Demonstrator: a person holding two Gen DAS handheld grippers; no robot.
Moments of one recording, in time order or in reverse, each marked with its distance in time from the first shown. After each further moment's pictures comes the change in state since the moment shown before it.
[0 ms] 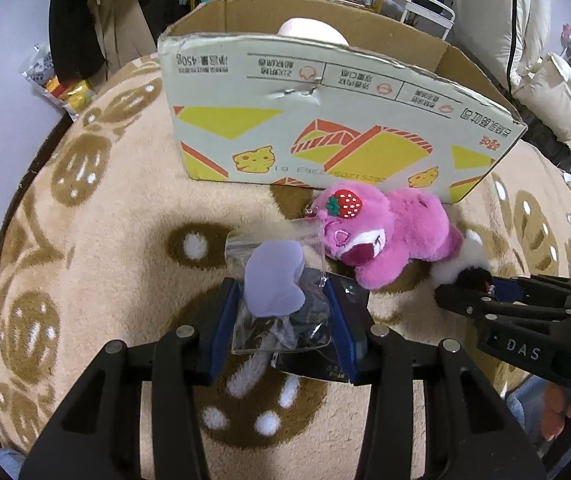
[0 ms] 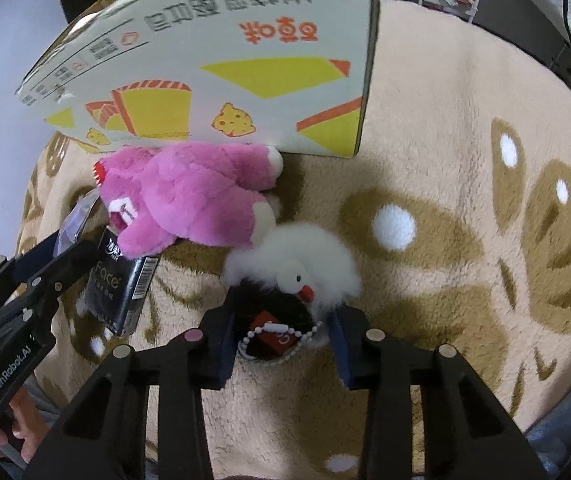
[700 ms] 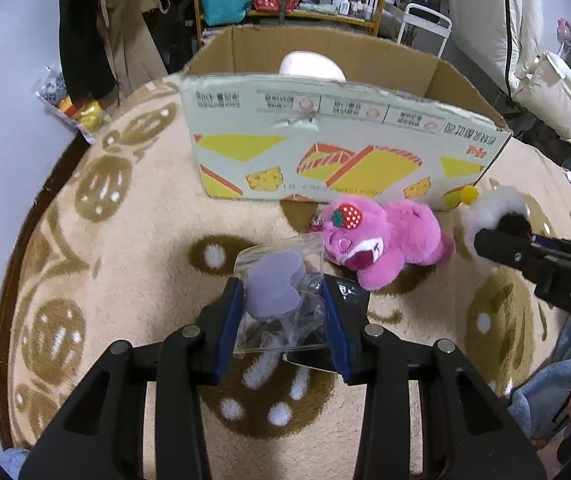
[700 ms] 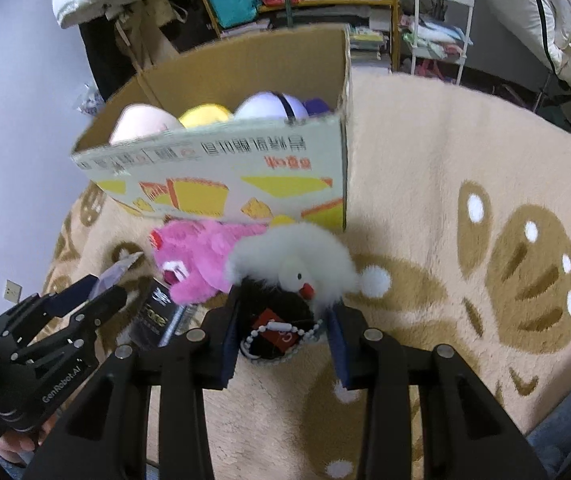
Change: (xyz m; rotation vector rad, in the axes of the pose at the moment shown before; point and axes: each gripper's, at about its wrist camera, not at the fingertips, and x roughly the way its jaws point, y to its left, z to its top) left arm -0.025 -0.001 -0.002 0.028 -0.067 0.046; right arm -0.078 -0.020 0.015 0.016 -0.236 0.056
